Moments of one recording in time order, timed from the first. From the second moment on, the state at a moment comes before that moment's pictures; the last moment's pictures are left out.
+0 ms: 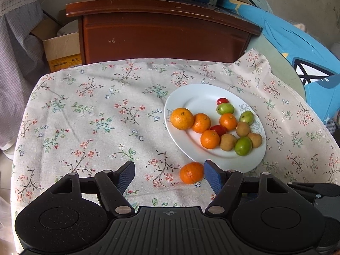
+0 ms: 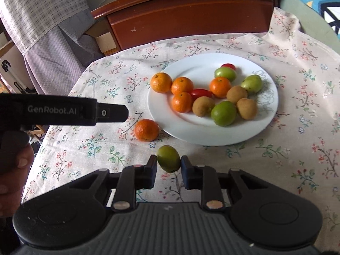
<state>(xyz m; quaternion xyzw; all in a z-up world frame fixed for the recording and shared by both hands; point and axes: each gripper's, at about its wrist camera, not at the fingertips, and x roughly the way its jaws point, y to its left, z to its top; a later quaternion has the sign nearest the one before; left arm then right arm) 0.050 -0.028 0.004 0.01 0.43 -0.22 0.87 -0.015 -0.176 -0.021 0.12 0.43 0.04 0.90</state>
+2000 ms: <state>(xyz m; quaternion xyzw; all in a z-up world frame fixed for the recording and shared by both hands) 0.119 -0.079 0.000 -0.02 0.36 -0.26 0.90 0.081 -0.258 -0.004 0.30 0.35 0.03 0.89</state>
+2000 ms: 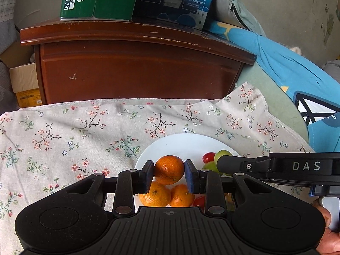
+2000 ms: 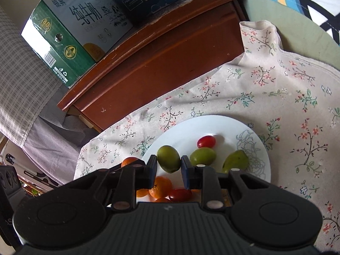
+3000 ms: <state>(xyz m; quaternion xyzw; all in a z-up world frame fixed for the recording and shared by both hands) 0.061 -0.046 0.050 0.01 0.38 -0.21 0.90 0.032 -0.234 0.028 0.21 0.38 -0.03 0.90</state>
